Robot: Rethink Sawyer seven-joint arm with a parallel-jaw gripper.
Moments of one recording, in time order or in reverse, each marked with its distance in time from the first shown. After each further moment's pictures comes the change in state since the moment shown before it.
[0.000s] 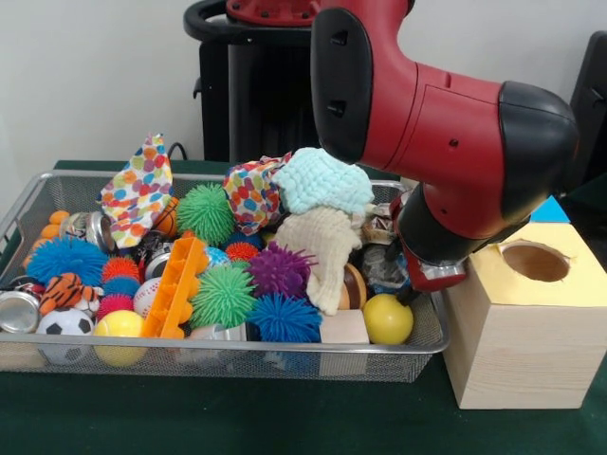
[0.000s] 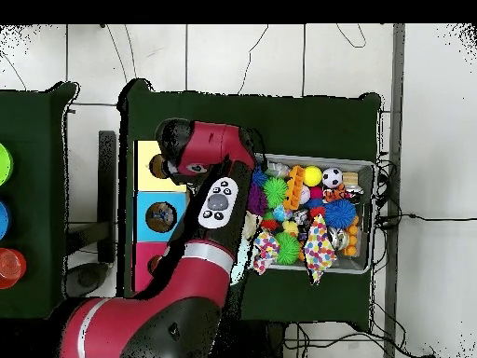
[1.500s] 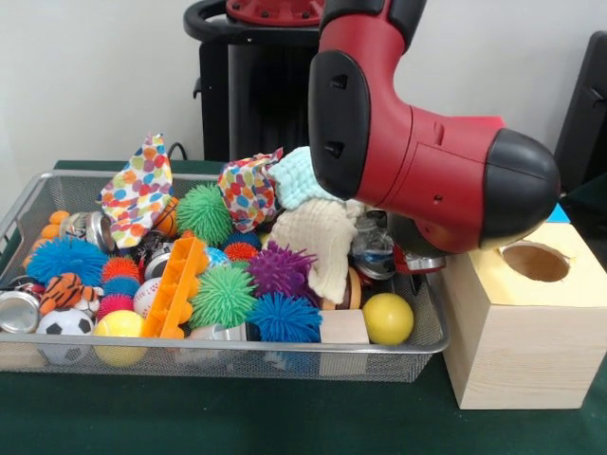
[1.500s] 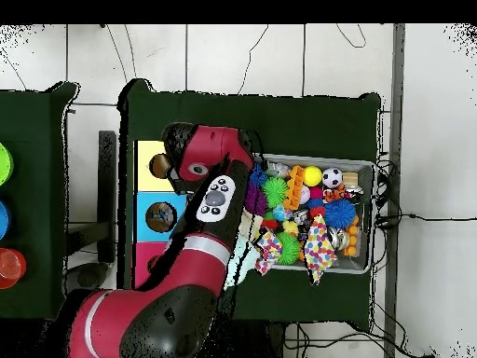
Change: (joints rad) arm 0.005 0.092 -0.059 -0.060 0.012 0.238 0.000
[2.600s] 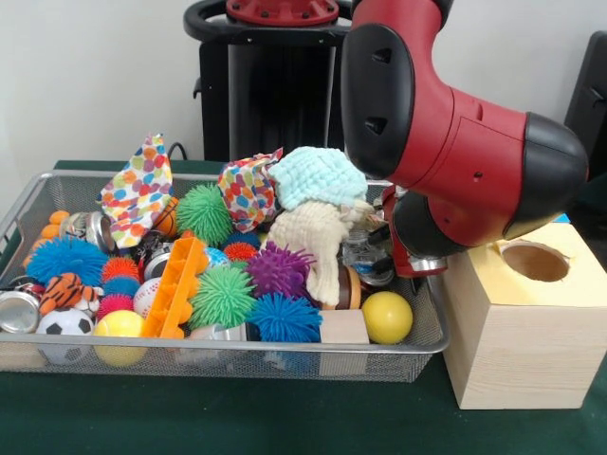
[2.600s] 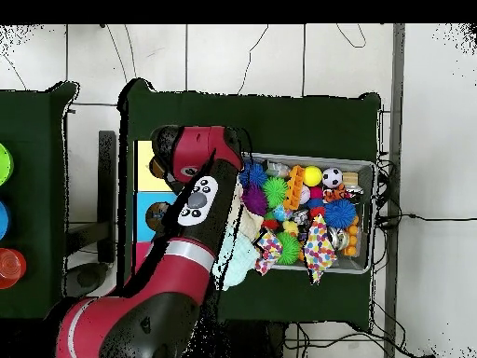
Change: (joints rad) arm 0.042 -0.008 -0.050 0.000 -0.051 -0.090 0.000
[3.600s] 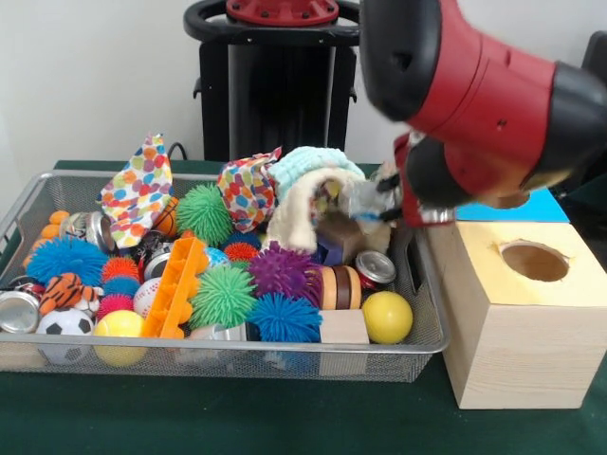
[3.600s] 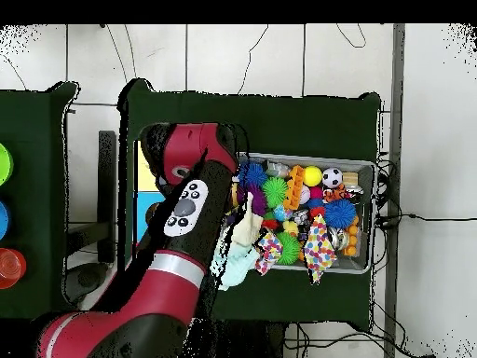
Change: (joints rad) arm 0.029 -0.098 -0.012 0.054 -0.050 0.159 0.000
